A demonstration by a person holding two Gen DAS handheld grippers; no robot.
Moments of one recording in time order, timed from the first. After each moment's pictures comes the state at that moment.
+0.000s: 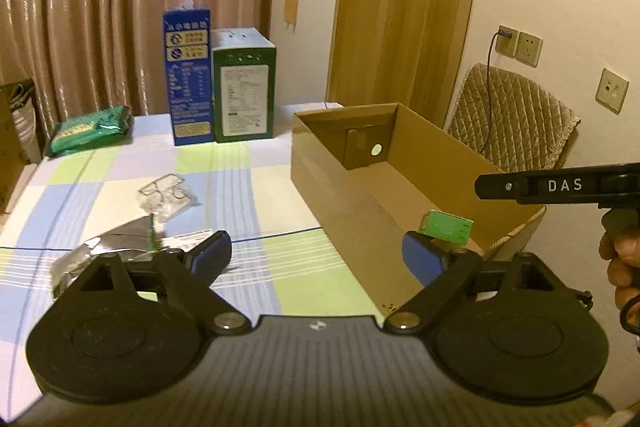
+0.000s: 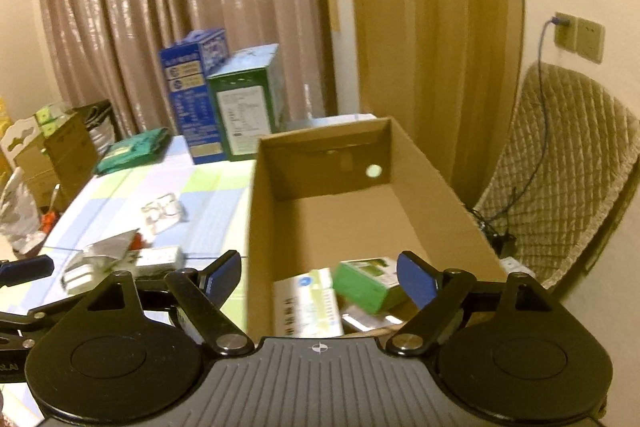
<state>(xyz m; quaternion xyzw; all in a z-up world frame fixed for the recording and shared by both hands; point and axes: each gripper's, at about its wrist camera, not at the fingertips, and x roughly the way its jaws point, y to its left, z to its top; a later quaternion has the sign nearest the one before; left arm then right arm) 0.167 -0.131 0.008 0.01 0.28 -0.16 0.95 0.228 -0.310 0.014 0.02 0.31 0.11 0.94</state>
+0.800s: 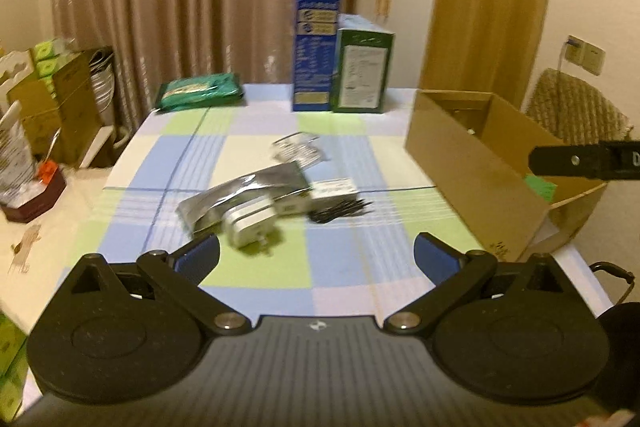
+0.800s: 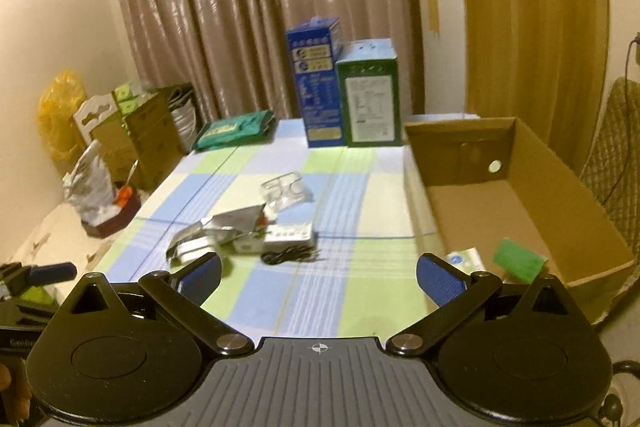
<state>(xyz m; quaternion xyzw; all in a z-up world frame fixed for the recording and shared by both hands) 0.106 0.014 -0.002 -0.01 0.31 -0.06 0.95 0.181 -0.195 0.008 0.01 0.31 0.21 0.93</state>
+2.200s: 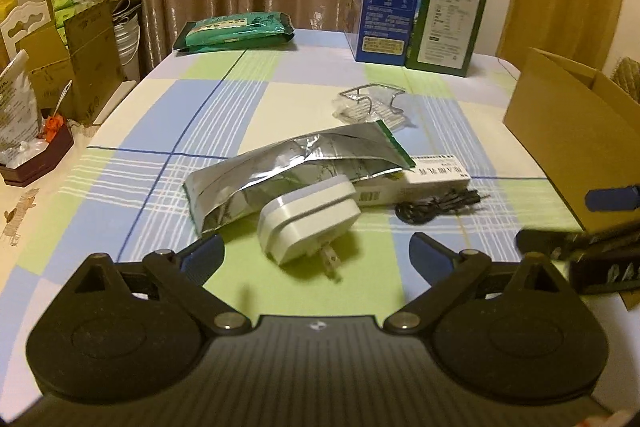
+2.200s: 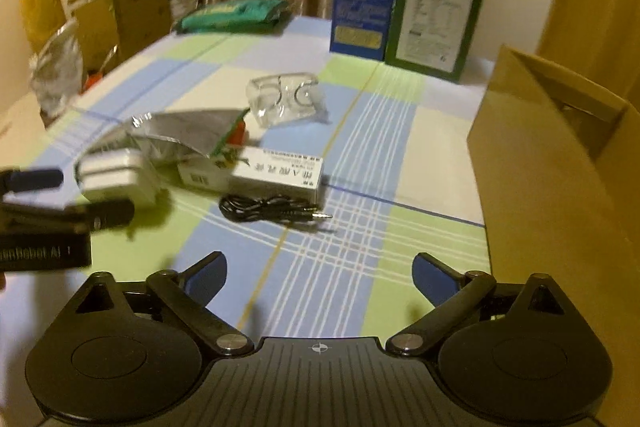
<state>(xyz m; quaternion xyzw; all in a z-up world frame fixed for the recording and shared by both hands) 0.245 0.046 -0.119 -0.03 0.35 0.00 0.94 0.308 -0.106 -0.133 -0.13 0.39 0.22 0.89</state>
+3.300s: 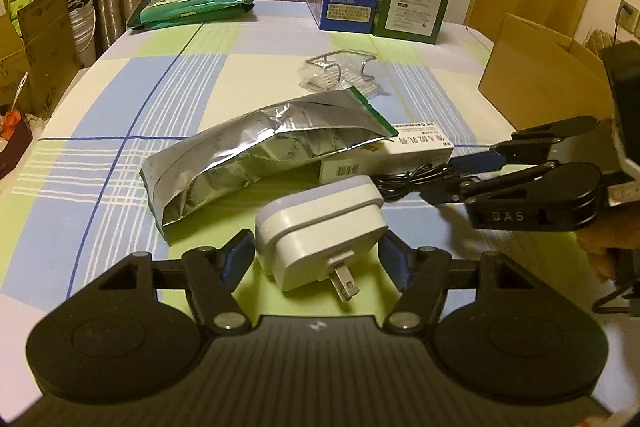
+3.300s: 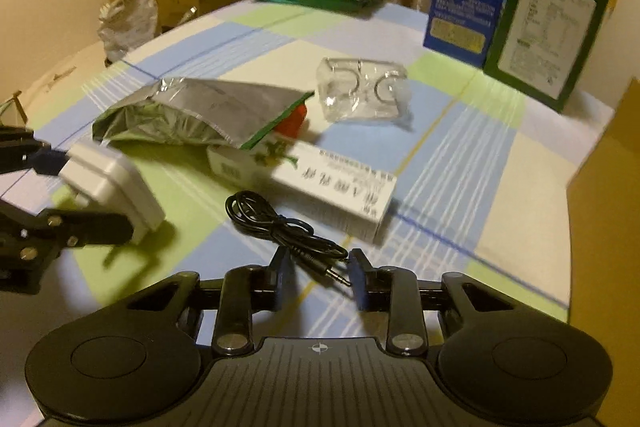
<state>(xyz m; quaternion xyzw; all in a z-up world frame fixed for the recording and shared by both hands) 0.261 0.049 -0.136 -0.02 0.39 -0.07 0.92 0.352 -0.081 -0.167 -0.17 0.39 0.34 0.84</state>
